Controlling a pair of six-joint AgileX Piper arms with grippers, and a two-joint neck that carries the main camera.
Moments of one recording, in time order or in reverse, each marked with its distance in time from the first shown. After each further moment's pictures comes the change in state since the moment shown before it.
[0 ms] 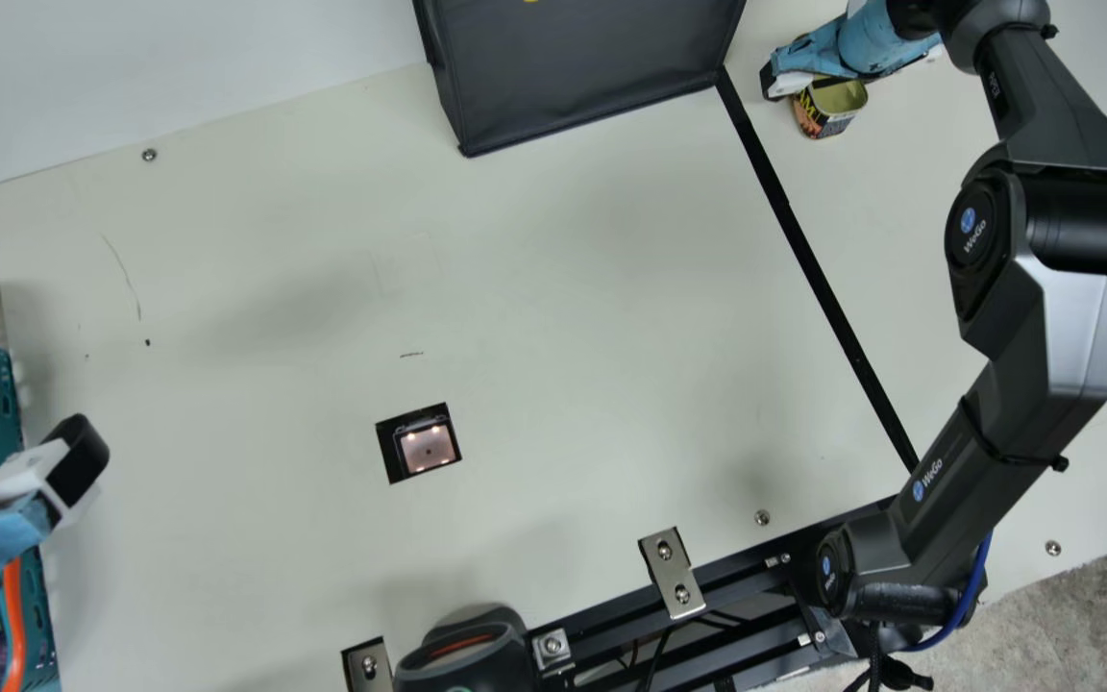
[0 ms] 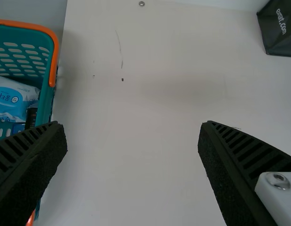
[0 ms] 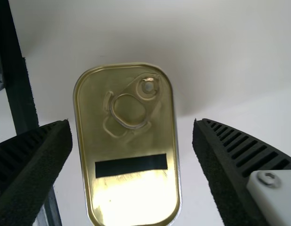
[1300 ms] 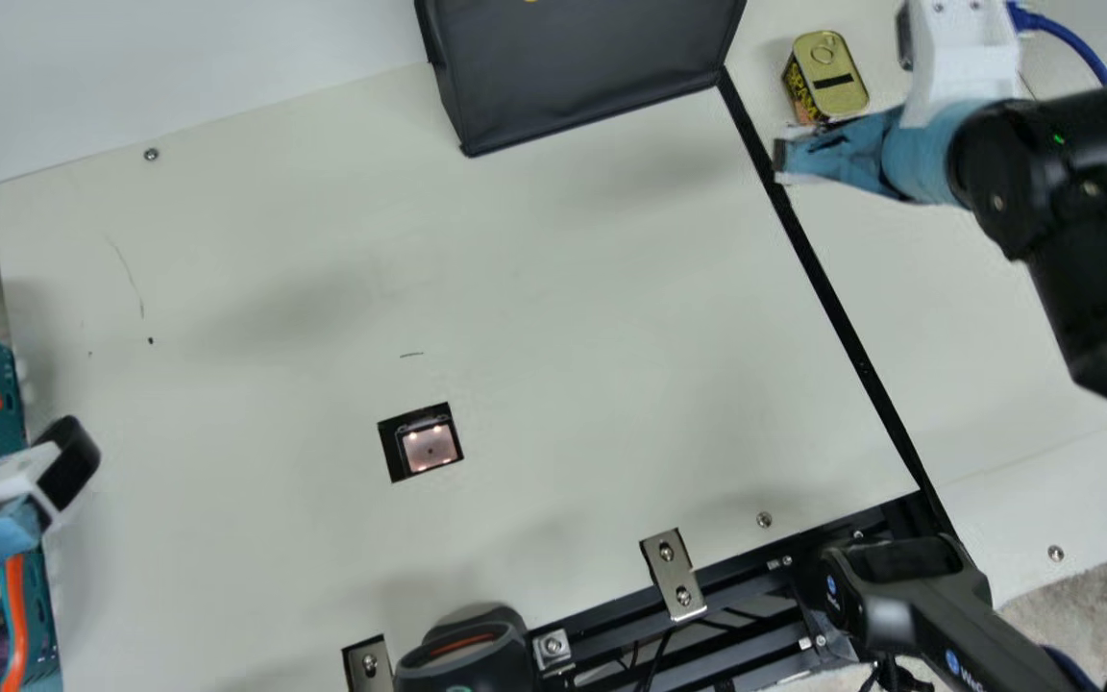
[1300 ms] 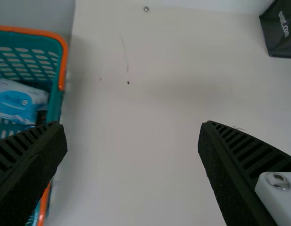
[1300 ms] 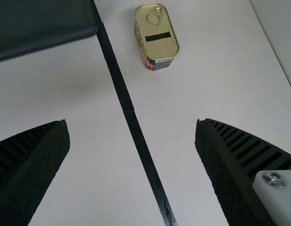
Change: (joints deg) left arm 0.7 -2.6 -3.2 2.0 2.9 0.4; right arm 13.7 -51.6 33.4 -13.8 4.8 28.4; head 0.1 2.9
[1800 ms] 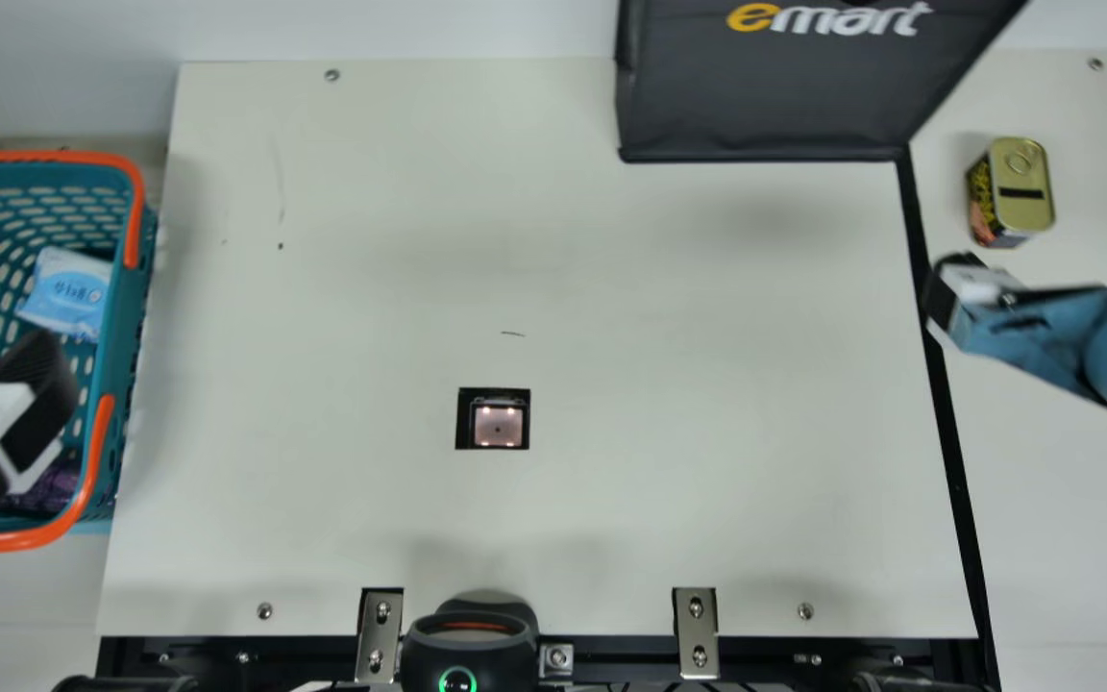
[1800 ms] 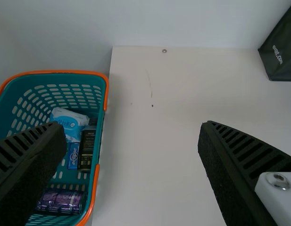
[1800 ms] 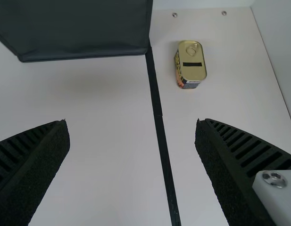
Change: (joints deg) left arm 1.3 -7.2 -10.8 5.4 10.9 1.1; right arm 6.6 -13.2 -4.5 5.2 9.4 -9.9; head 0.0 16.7
